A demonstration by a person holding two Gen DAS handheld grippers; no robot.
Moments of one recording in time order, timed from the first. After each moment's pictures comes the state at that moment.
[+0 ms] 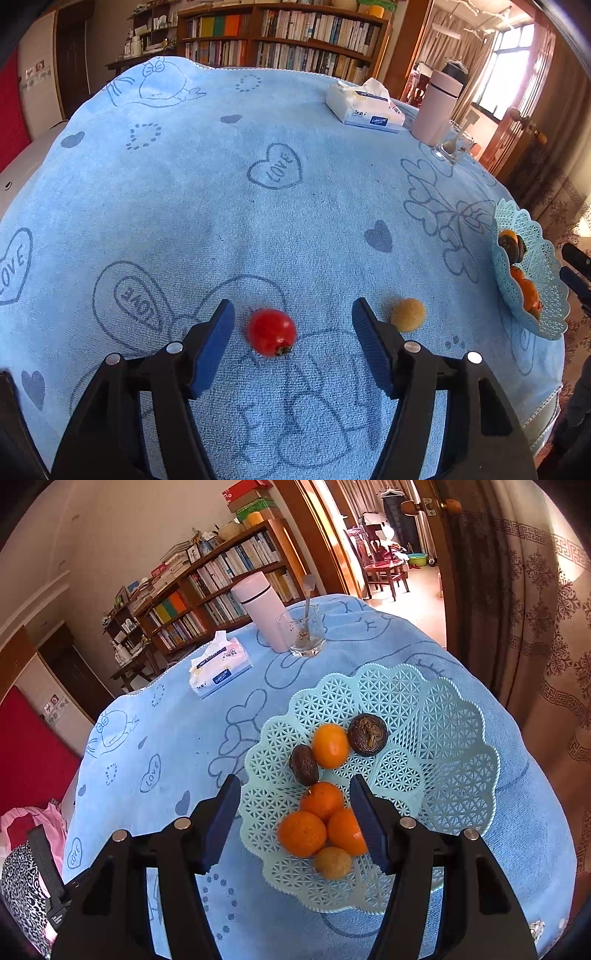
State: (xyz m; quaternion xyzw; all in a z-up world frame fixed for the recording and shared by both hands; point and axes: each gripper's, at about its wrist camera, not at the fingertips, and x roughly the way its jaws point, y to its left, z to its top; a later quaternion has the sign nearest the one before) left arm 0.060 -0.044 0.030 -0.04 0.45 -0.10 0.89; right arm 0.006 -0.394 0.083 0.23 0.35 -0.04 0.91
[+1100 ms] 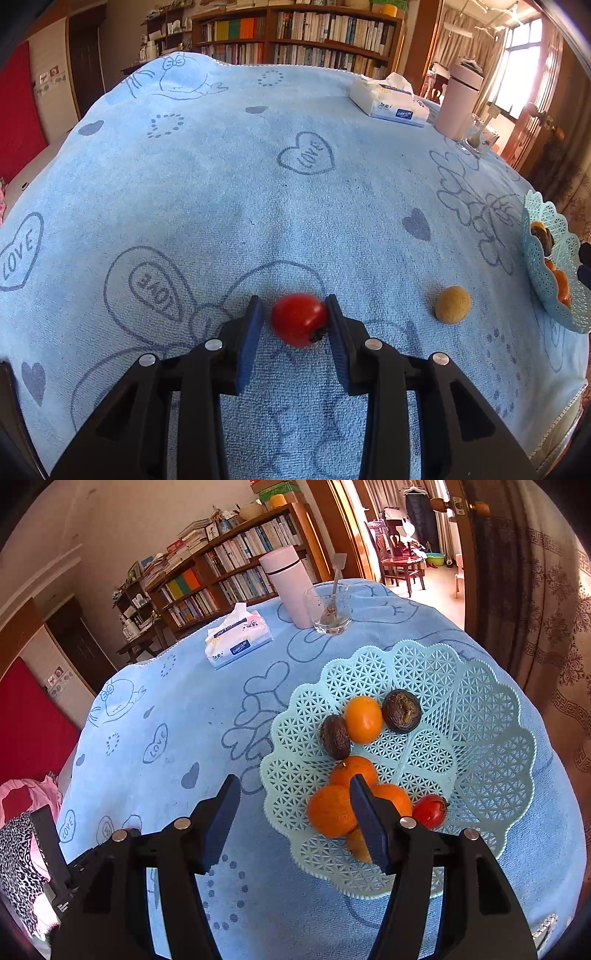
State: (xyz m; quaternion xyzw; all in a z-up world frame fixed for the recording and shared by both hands) left arm 0.058 -0.035 0.010 -0.02 0.44 -0.07 0.90; right arm 0.014 -0.360 0.068 0.19 0.37 -0.02 0.91
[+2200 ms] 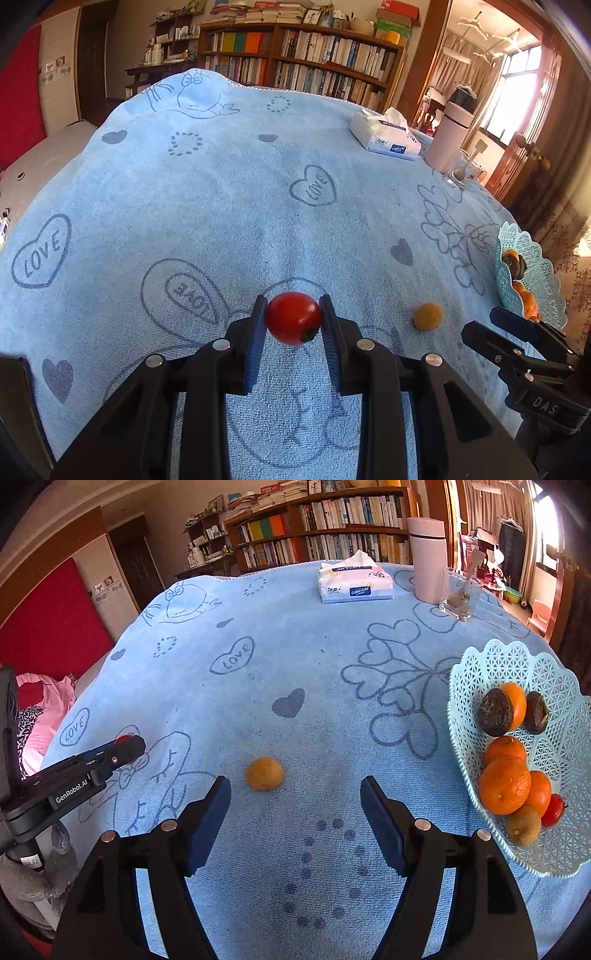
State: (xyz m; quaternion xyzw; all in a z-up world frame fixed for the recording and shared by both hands) left arm 0.039 -0.006 0.043 -0.06 0.41 -0.09 0.91; right arm 0.034 -0.228 0.032 0.05 0.42 0.11 0.90
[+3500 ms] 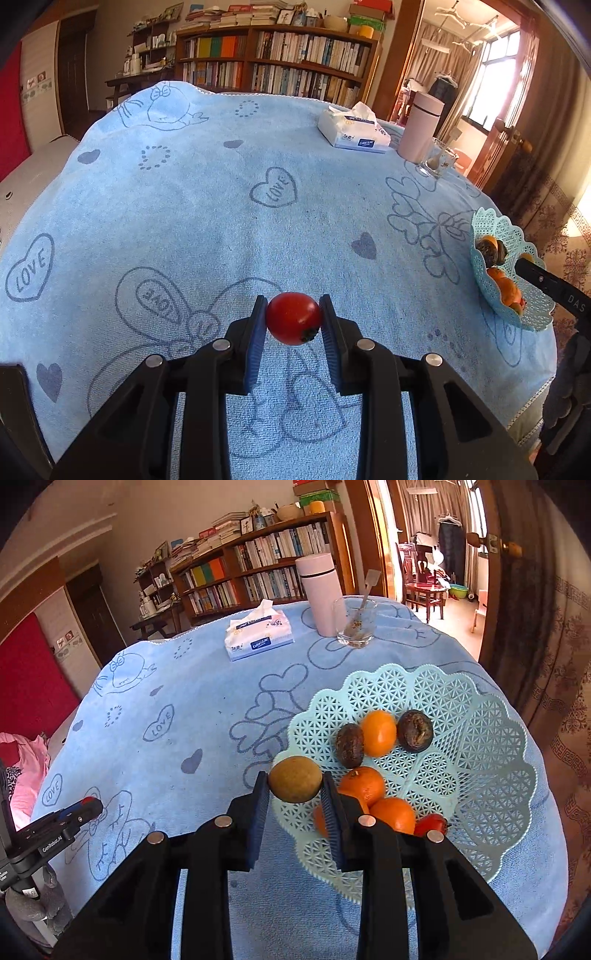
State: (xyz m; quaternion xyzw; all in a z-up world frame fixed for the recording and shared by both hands) left arm 0.031 -0.039 0.055 -0.04 0.40 -0.12 0.91; right arm 0.014 -0.347 0.070 0.12 0.36 0.00 0.93
